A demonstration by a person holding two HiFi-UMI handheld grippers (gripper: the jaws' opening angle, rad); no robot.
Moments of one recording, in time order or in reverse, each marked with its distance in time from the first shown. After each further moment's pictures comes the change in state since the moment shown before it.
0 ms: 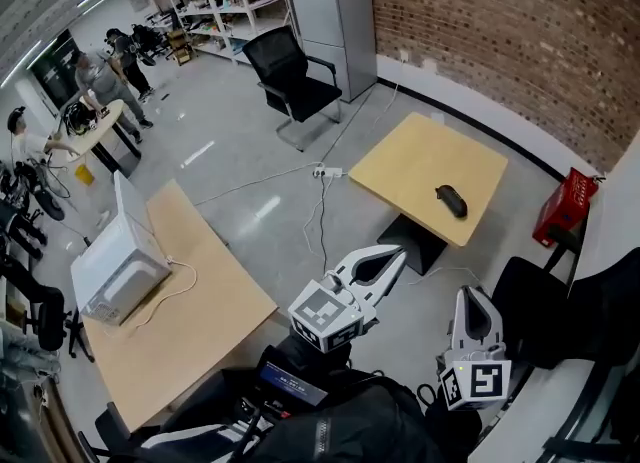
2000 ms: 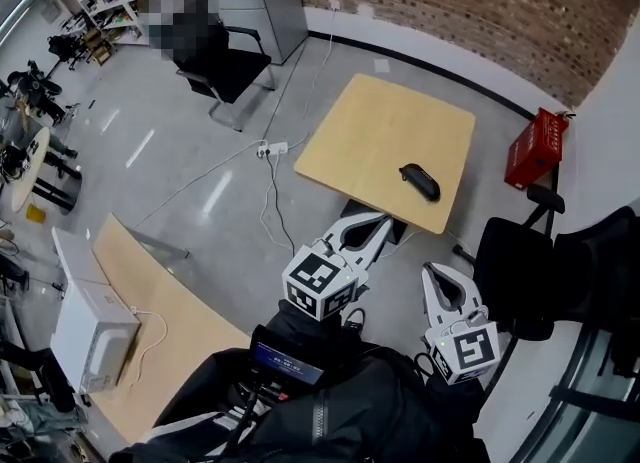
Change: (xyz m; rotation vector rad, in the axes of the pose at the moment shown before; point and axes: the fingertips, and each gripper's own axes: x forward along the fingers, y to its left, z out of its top) left arm 0.159 0.157 -0.082 -0.127 0.222 -0.133; right arm 0.182 -0.041 -0.052 -0.030 0.220 0.086
